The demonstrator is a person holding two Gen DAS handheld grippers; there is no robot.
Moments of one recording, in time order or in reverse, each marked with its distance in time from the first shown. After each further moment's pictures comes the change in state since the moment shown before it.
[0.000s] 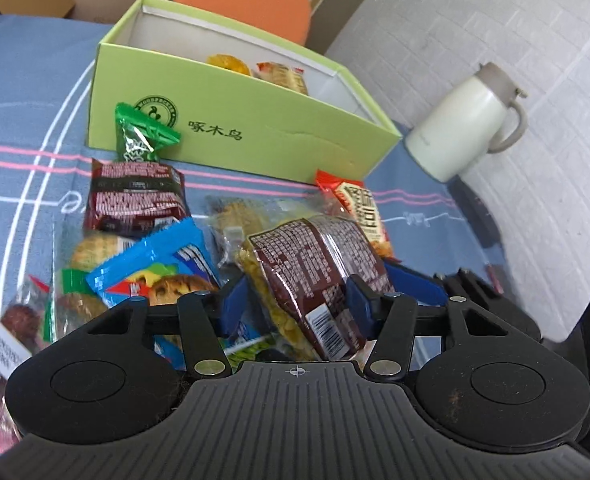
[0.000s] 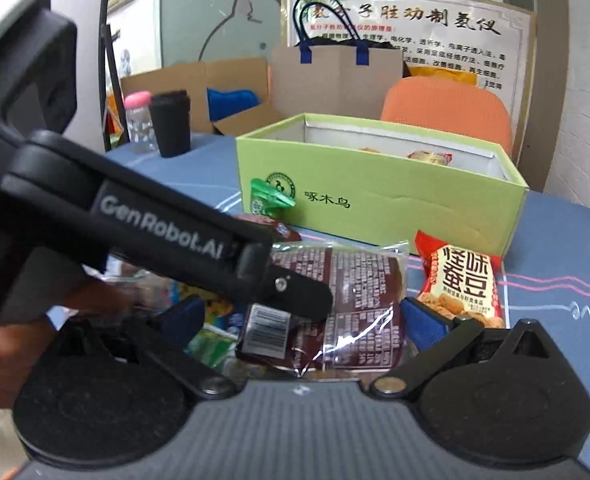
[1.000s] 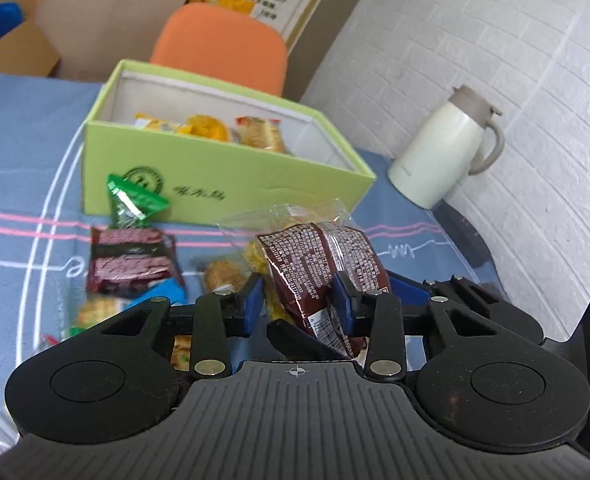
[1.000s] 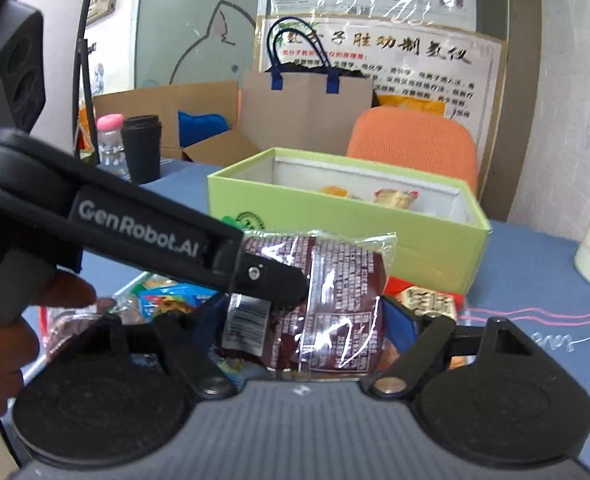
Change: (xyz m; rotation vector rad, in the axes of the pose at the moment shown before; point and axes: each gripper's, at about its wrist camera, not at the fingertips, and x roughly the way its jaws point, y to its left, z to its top) left arm -0.018 -0.011 0.017 0.073 -0.105 0.012; right arm 0.006 0.002 0.023 -0.012 -0.045 -0.099
